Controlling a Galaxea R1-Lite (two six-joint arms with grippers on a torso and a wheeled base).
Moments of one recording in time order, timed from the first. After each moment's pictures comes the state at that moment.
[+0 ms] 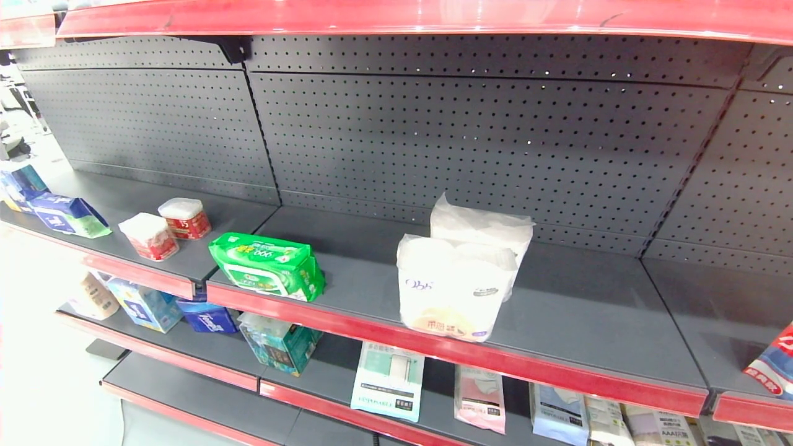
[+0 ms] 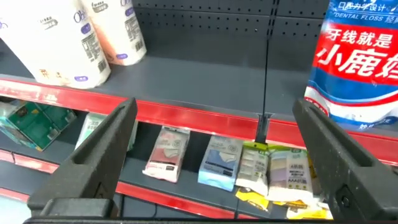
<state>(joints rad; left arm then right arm) 0.00 0.00 0.00 0.00 0.00 0.00 0.00 0.00 0.00 0.00 -0.02 0.01</state>
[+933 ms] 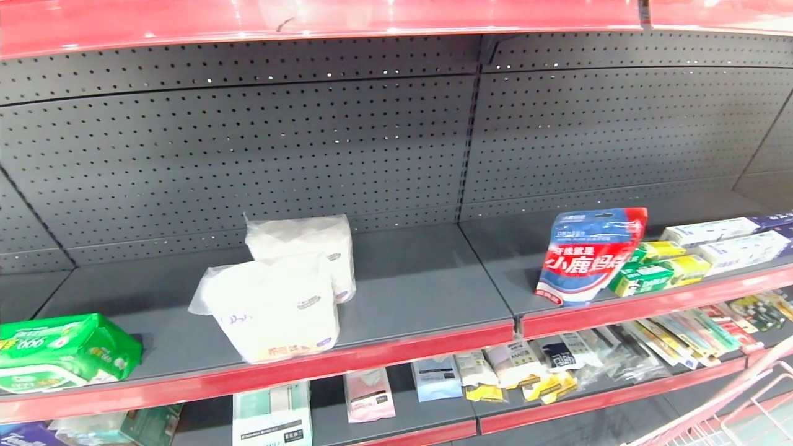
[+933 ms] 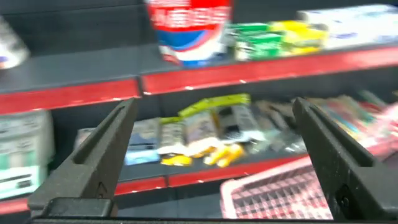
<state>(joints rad) -0.01 0.00 0.00 0.00 0.00 0.00 0.00 0.00 0.00 0.00 -0.03 0.01</state>
